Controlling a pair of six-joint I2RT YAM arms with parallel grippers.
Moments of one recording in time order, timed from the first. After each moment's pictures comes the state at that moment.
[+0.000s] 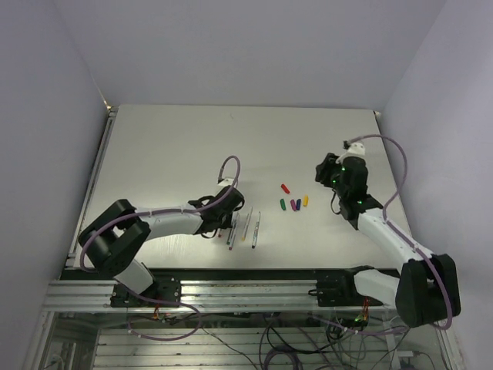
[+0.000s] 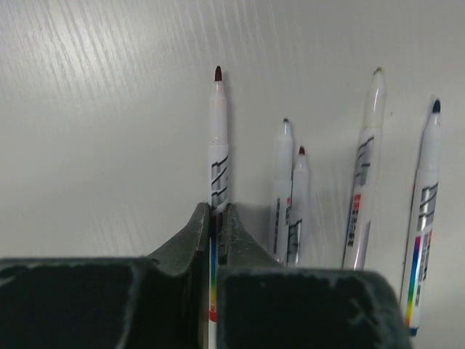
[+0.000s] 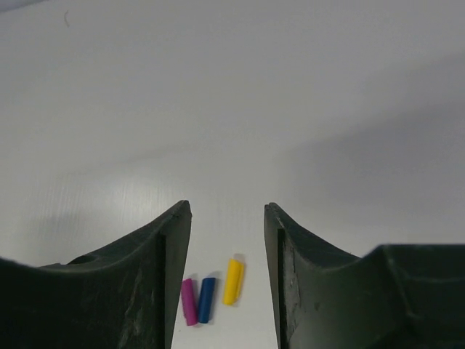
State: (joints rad) left arm -0.87 1.58 0.75 -0.15 -0.36 -0.56; right arm 0.17 1.11 0.58 0.17 0.11 0.32
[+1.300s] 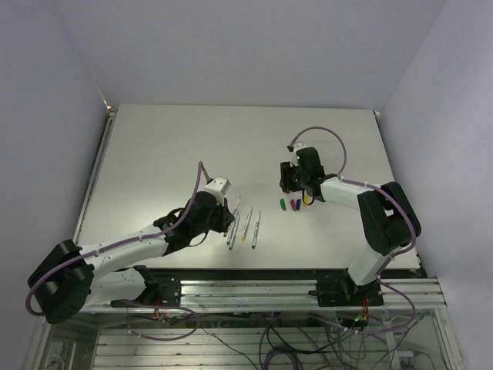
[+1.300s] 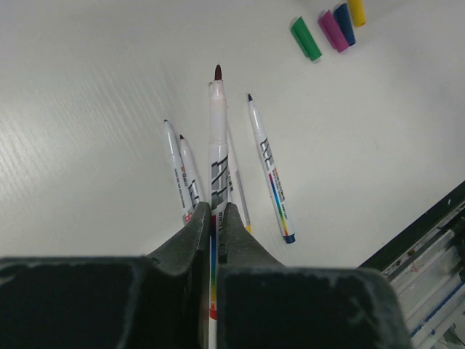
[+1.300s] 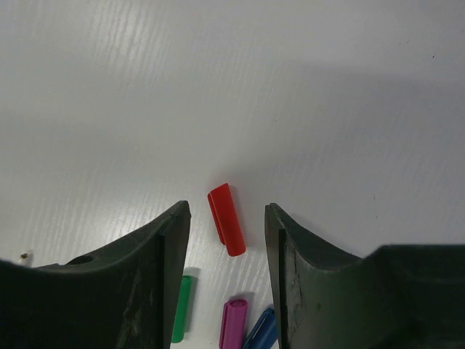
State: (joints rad) left arm -0.85 1.12 0.51 0.06 -0.11 -0.50; right arm 0.39 1.70 0.87 0.08 -0.04 0.15
